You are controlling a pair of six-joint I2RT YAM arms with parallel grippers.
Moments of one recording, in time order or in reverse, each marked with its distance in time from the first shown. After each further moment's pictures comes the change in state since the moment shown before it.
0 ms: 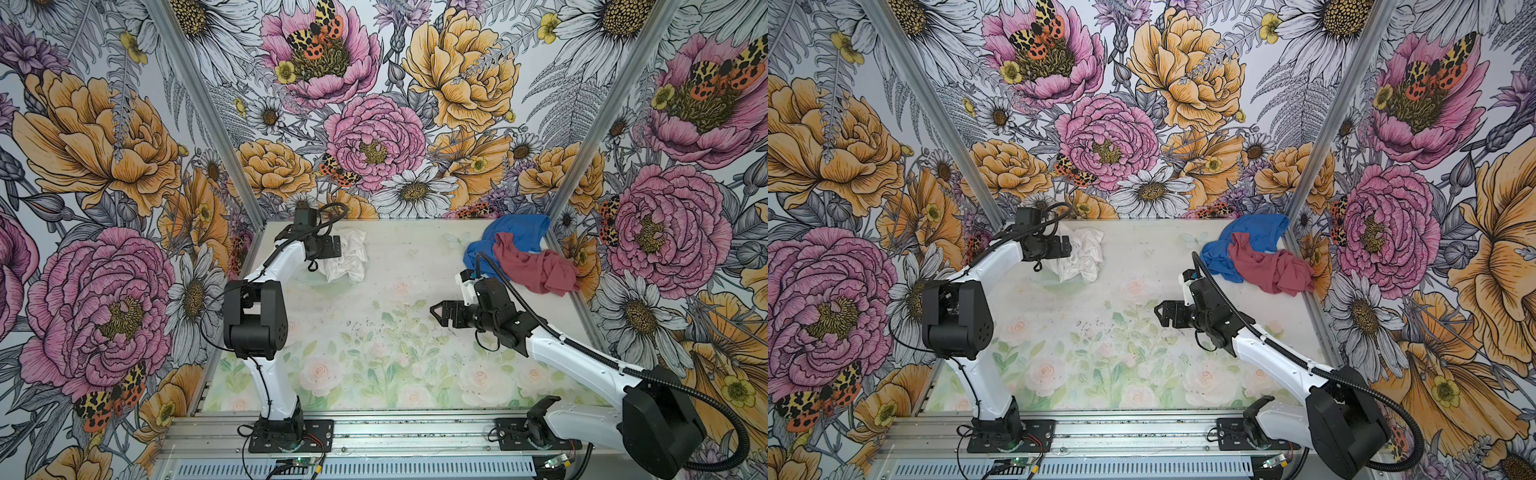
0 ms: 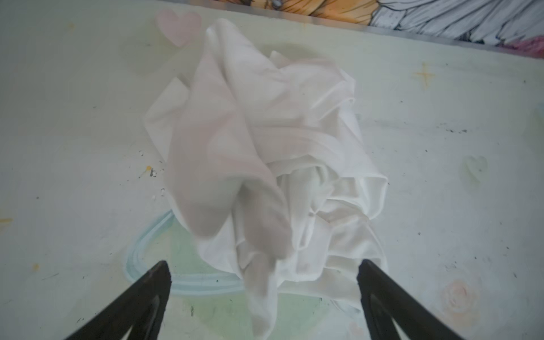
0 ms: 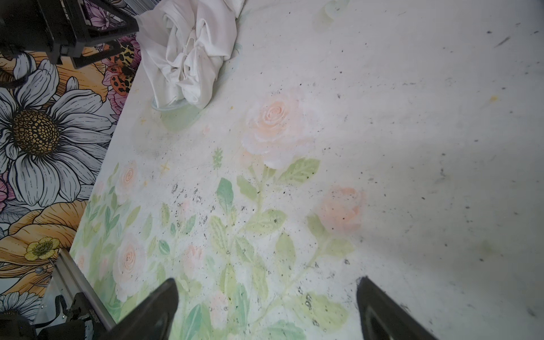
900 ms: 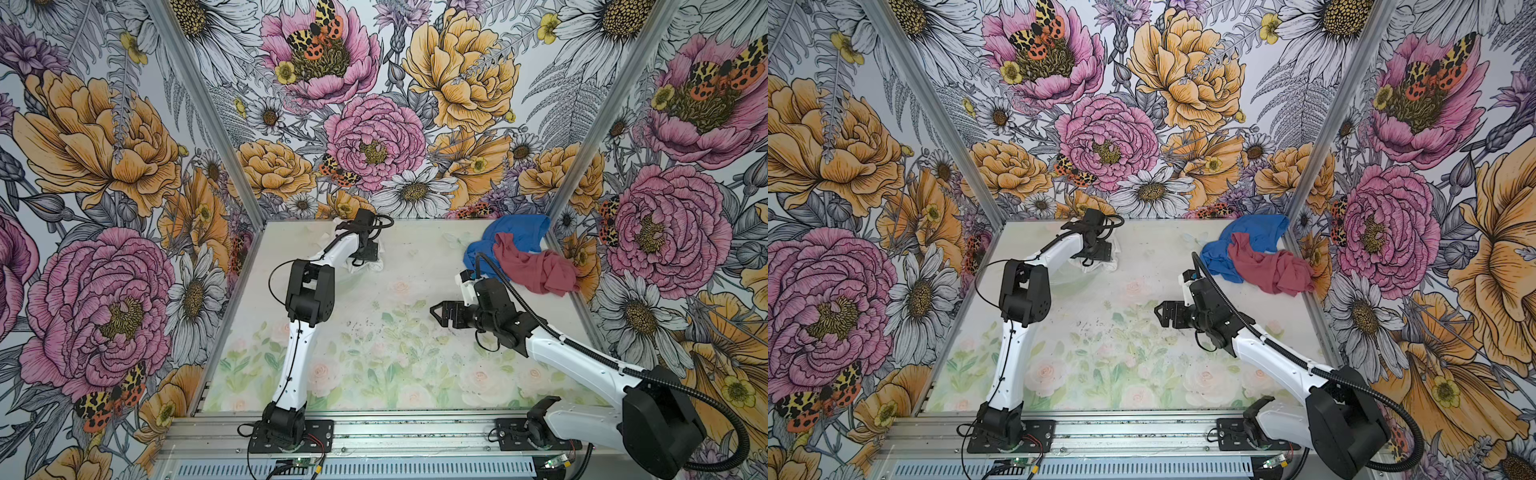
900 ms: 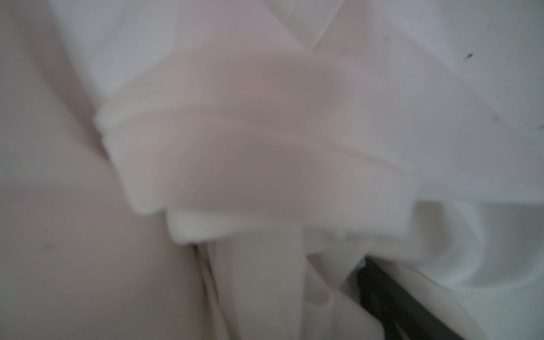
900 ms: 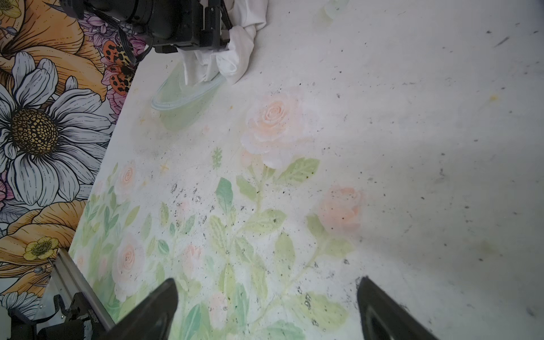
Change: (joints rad) left arm -0.283 0.550 0.646 -0.323 -0.352 -0.010; right arm 0.000 -0.005 -0.002 0.000 0.001 -0.001
